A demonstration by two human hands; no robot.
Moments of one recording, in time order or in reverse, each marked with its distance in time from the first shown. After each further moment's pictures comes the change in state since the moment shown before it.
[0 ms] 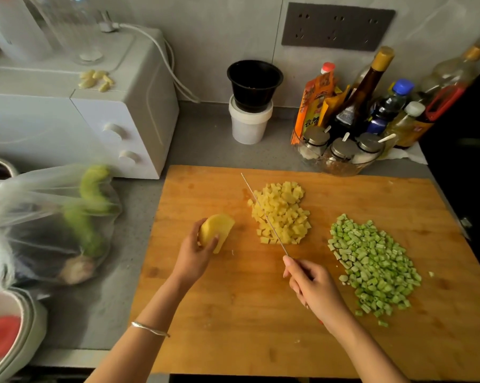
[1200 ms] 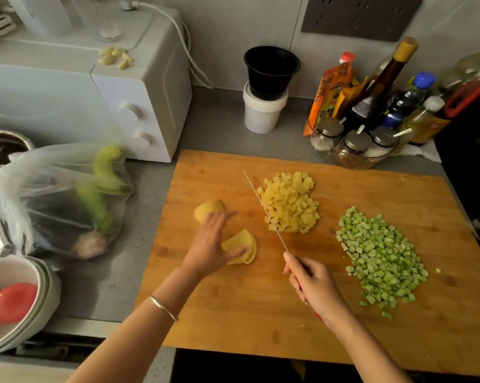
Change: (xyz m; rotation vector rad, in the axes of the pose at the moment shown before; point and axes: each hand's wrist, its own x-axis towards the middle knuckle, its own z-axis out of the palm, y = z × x) left_hand -0.014 -0.009 0.002 0.381 -0.128 0.368; right_hand -0.012 0.007 0.013 -0.039 -0.040 0.060
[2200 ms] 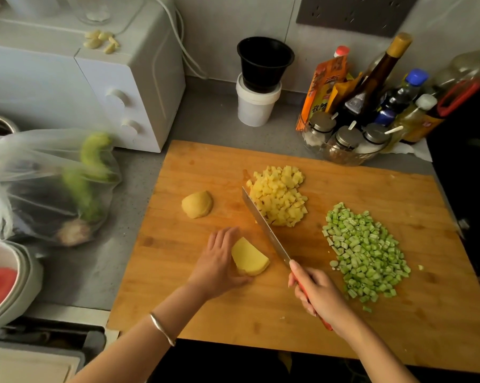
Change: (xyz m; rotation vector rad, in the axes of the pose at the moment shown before) left_hand -0.034 0.031 0.048 0.196 -0.137 -0.018; right_hand -0.011 0.023 -0.041 -0.076 -0.136 0.152
